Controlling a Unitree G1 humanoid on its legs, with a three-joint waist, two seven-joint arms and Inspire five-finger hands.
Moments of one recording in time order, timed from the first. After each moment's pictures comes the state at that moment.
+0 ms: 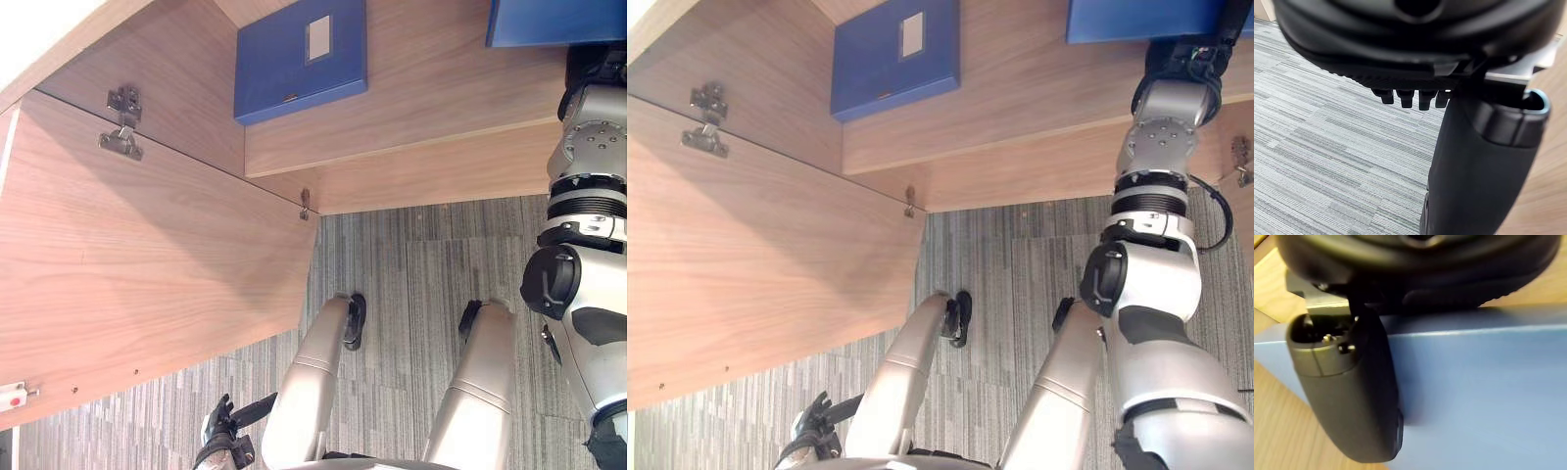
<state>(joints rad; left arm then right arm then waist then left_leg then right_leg) 0.13 -0.01 0.26 0.82 -0.17 0.01 0.12 -1.30 -0.52 -0.34 0.82 1.34 -0.21 -0.36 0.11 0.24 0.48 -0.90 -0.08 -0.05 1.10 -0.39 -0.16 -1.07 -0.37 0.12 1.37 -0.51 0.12</state>
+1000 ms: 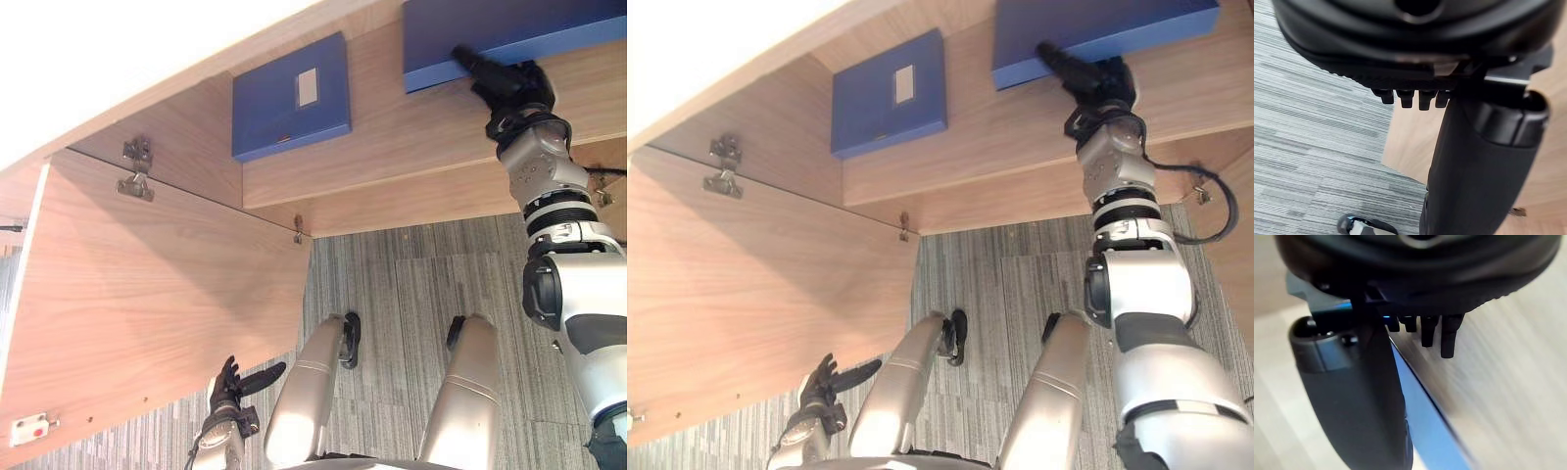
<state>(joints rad) 0.08 -0.01 0.24 0.65 -0.09 0.00 0.08 -1.27 -0.55 0.06 1.10 0.46 0.12 -0.06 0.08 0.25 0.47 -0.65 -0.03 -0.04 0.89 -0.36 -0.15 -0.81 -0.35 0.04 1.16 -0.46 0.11</state>
